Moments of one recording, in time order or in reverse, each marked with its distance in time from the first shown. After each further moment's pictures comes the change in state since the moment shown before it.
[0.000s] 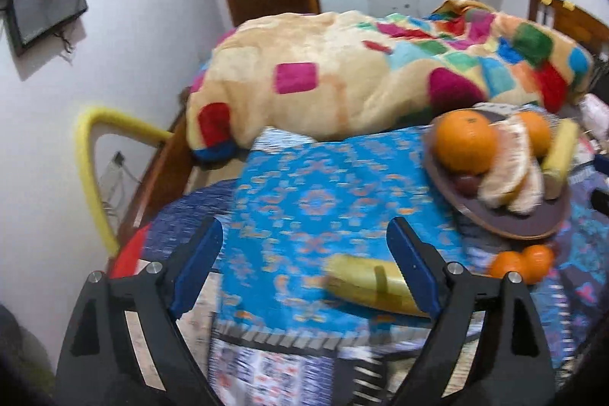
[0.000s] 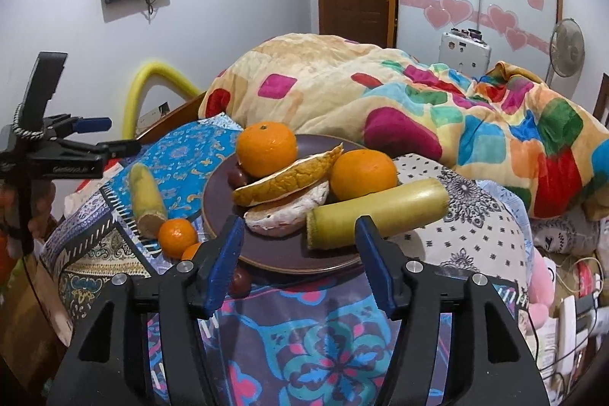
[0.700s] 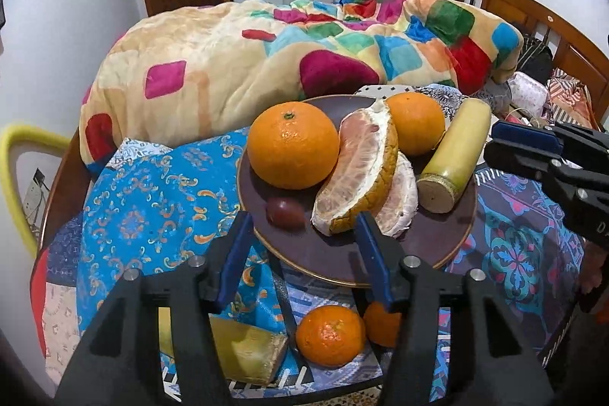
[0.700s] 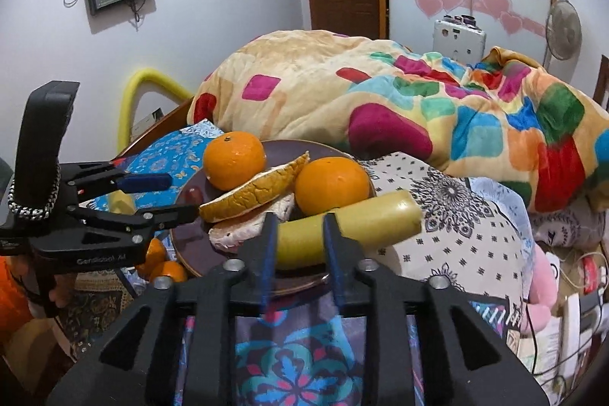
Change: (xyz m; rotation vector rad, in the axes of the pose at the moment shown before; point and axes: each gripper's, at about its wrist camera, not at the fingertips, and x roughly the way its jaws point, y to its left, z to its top) left arm 0.011 -0.119 0.016 0.088 0.039 -0.320; right arm 0.005 -0.034 0.011 0.061 0.005 0.000
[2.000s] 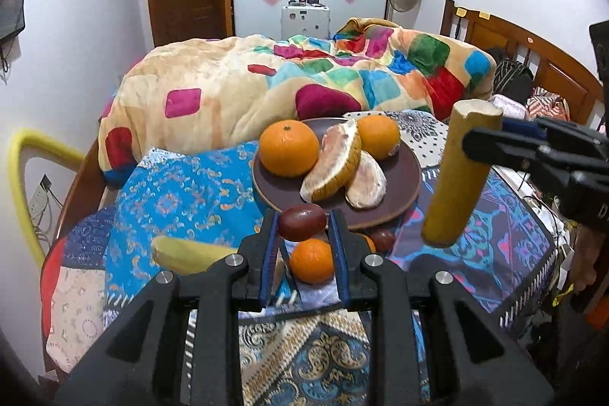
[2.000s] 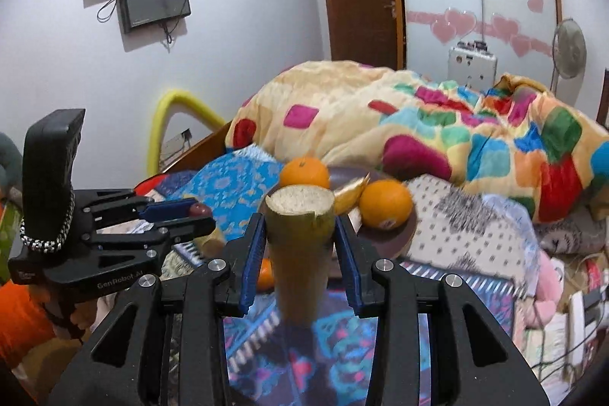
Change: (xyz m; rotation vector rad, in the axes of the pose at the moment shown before) left arm -0.082 -0.002 -0.033 -0.015 -0.136 -0.019; right arm -0.055 0.052 0.006 -0.035 -0.109 0.046
